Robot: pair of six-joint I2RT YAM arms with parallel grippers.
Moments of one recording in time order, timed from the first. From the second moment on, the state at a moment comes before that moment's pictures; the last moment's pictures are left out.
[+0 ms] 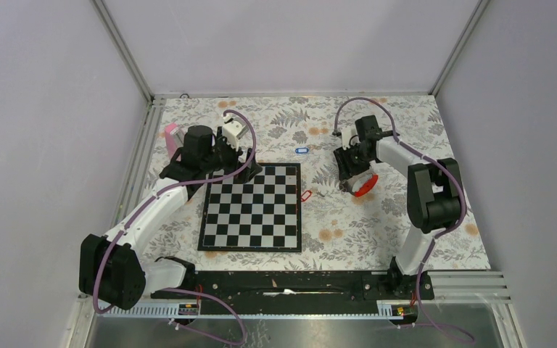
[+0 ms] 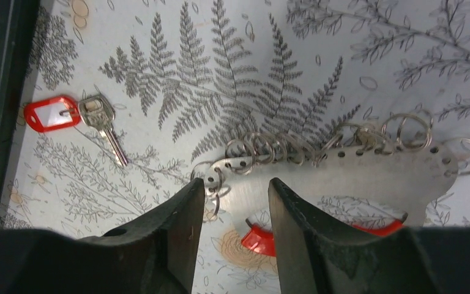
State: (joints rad) left arm -0.34 1.22 0.91 -0.19 0.47 0.11; right arm 0.21 1.80 1.19 -0.59 -0.31 -0.26
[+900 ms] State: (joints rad) left arm -0.34 1.22 0.89 -0.19 0.47 0.12; right arm 0.21 1.90 1.32 -0.60 -0.14 -0.32
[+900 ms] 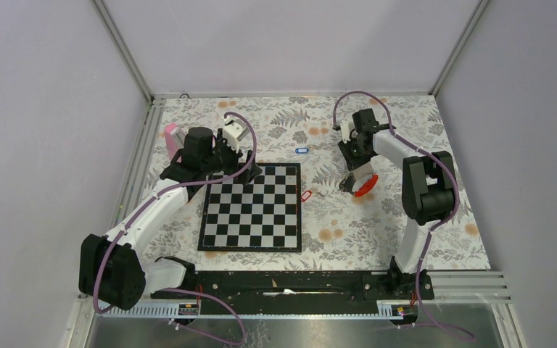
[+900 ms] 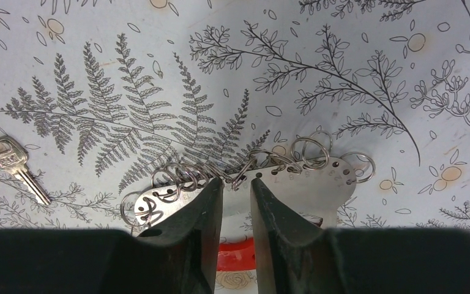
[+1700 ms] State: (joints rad) left arm -0.34 1.22 0.89 -0.19 0.47 0.13; right arm 0.21 1.95 1.34 -0.60 -0.11 -0.34
